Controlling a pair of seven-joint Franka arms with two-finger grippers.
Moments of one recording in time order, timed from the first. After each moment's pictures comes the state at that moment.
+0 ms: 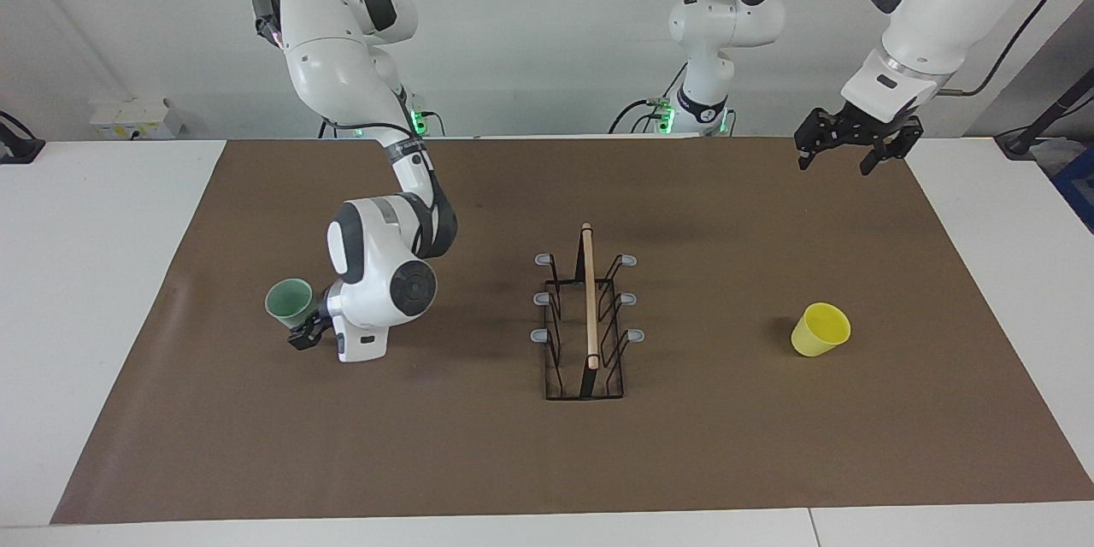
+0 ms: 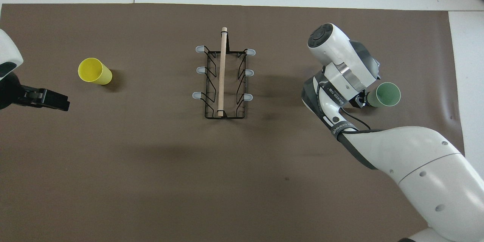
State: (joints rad) left arm -0.06 -0.05 0.01 -1.69 -0.01 1.60 0.13; right arm 0.15 0.69 0.13 -1.45 -0.76 1.53 -0.67
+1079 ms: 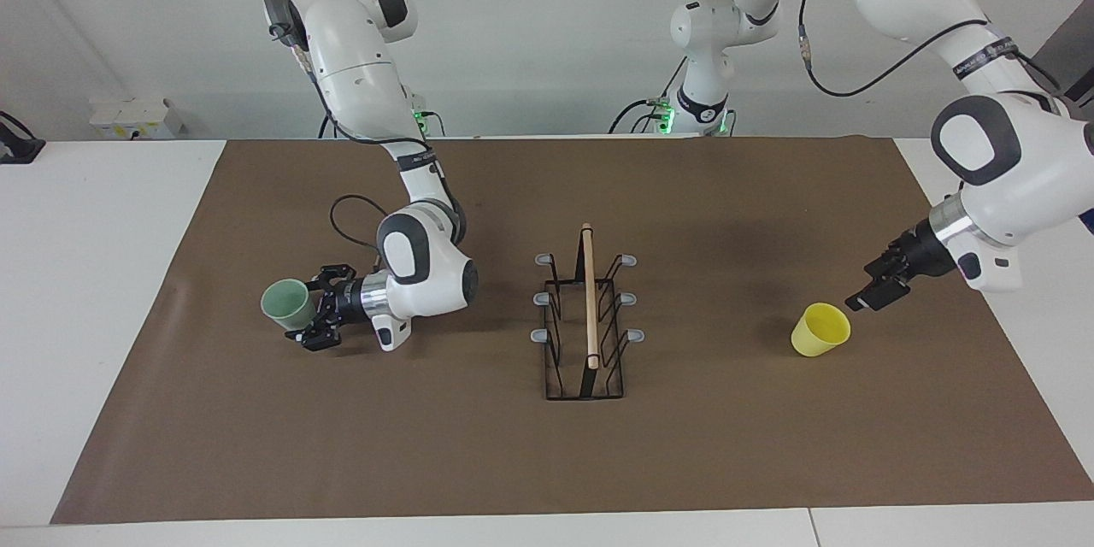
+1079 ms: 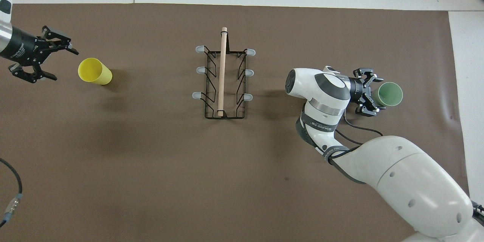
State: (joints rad) left arm 0.14 0.51 0.01 -1.34 -0.27 1.72 -0.60; right arm 0.20 0.68 0.12 -1.68 -1.14 1.53 -0.73
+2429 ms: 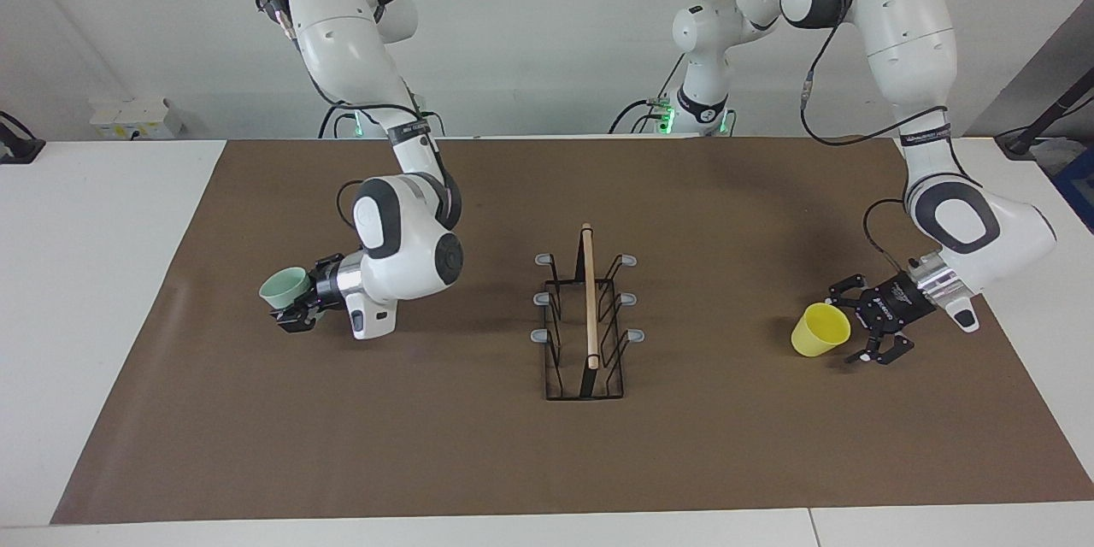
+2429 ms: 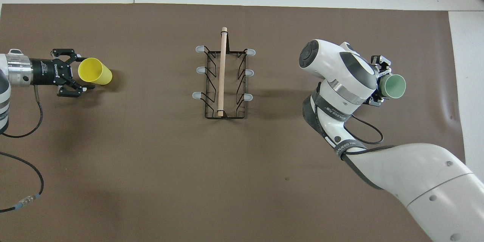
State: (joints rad) left arm 0.27 0.58 -0.01 -1.65 -0.86 2.01 -1.02; right arm 0.16 0.54 0.13 -1.56 -0.89 1.53 -0.66
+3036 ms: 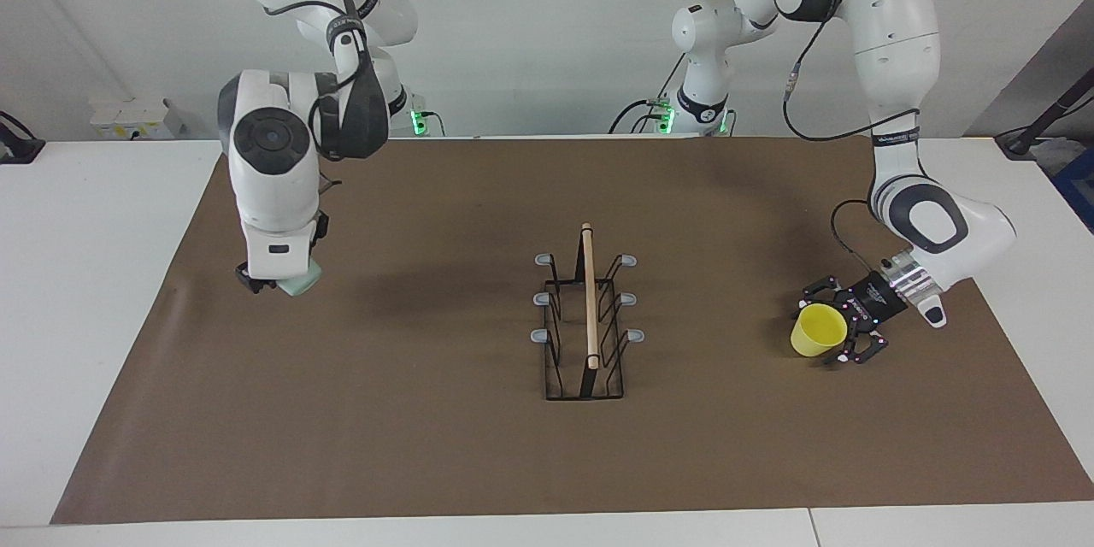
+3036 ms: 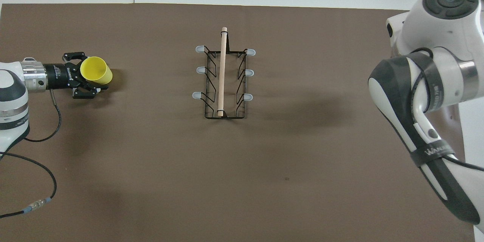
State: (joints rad) left arm 0.23 0.56 -0.01 -1.74 -0.97 2.09 -1.03; right arm -0.02 0.29 0.14 -1.54 -0.27 1.69 -0.76
